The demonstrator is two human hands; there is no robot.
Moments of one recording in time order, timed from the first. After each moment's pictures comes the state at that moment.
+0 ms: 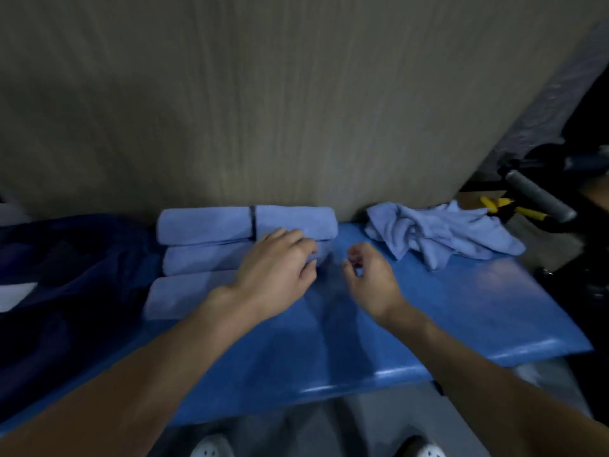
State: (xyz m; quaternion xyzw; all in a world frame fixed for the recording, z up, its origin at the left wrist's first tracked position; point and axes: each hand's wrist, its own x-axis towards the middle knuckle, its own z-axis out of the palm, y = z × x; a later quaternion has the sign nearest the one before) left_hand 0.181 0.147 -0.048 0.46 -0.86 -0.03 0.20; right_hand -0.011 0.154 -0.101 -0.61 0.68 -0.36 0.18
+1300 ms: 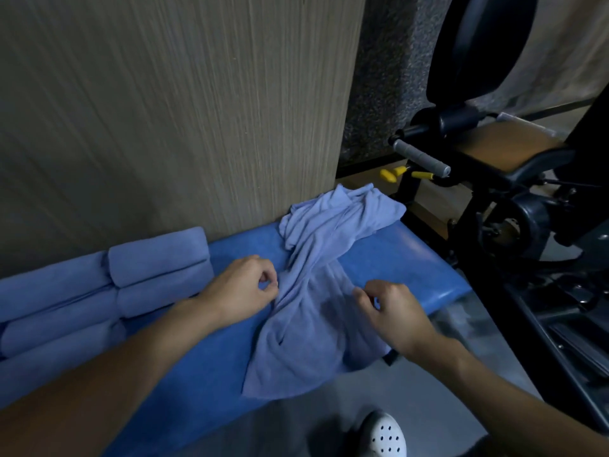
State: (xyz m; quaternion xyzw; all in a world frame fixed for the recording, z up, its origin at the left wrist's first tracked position) left_hand 0.032 0.139 -0.056 0.43 -0.87 -0.22 0.11; right_hand -0.203 0.270 -0.103 -0.59 0.75 -0.29 0.10
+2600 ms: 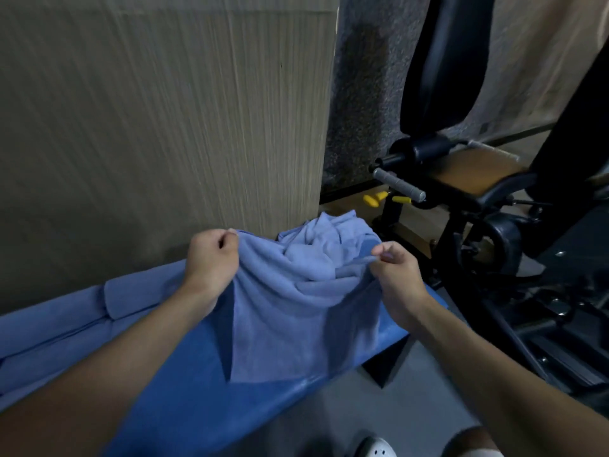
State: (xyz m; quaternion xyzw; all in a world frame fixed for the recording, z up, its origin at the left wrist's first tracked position) left_hand 0.010 0.131 0.014 0.52 -0.66 -0.31 0.44; right_hand -0.218 0.247 -0.021 -0.27 0.63 -0.67 0.31
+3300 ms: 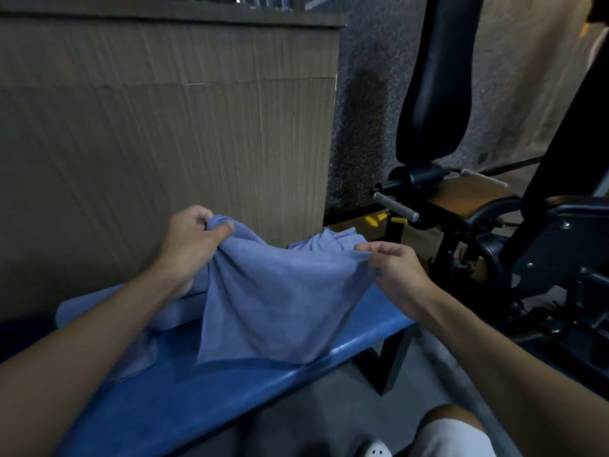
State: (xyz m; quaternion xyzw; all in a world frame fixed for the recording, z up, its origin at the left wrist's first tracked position) left_hand 0.075 0.189 0.098 0.46 -0.64 -0.36 0.50; right_hand -0.194 0.307 0.049 -0.34 0.58 -0.63 0.38
